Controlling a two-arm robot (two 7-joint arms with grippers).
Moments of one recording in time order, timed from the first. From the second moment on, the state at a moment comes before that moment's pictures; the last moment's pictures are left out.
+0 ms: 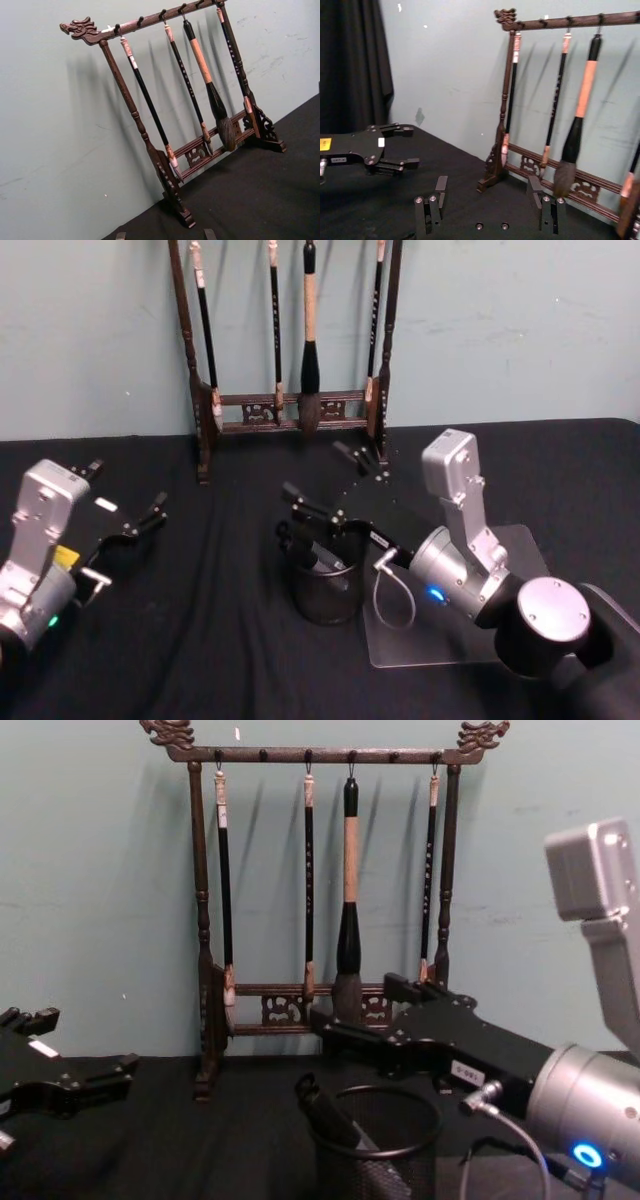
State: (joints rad) left arm -0.20 0.60 0.45 -1.41 -0.25 -0.12 0.03; right arm 0.32 0.20 -0.43 -1.25 0.26 -0.23 0.44
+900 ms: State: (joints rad) left arm -0.20 0.60 0.45 -1.41 -0.25 -0.12 0.03; right arm 0.21 0.23 -0.30 -1.32 0.27 -0.21 0.36
